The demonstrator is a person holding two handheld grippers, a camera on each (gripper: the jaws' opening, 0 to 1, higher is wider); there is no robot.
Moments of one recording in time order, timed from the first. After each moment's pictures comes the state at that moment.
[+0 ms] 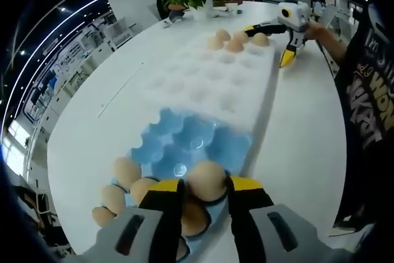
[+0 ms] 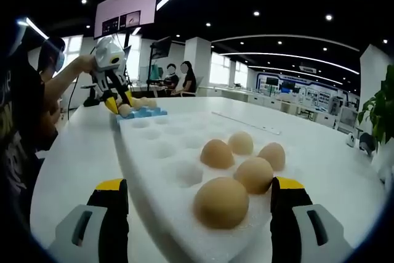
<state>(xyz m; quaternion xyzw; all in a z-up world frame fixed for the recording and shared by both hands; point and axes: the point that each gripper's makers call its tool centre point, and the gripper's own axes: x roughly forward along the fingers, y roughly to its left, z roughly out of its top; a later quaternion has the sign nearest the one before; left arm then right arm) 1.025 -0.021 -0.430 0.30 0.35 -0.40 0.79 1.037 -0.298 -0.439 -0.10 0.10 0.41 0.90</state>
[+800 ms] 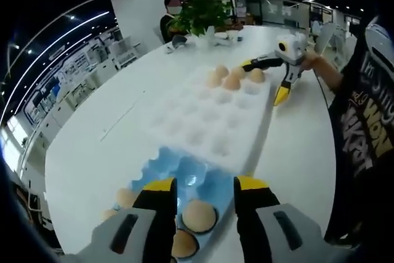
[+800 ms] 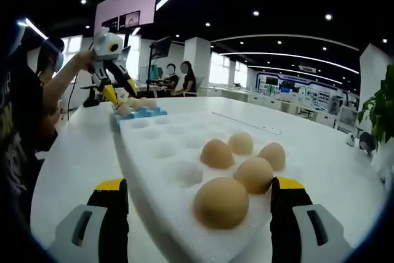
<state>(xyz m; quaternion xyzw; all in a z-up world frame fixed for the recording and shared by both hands) 1.024 -0.066 -0.389 0.25 0.29 -0.43 0.82 1.038 -0.298 -0.439 -0.10 0.10 0.41 0.90</state>
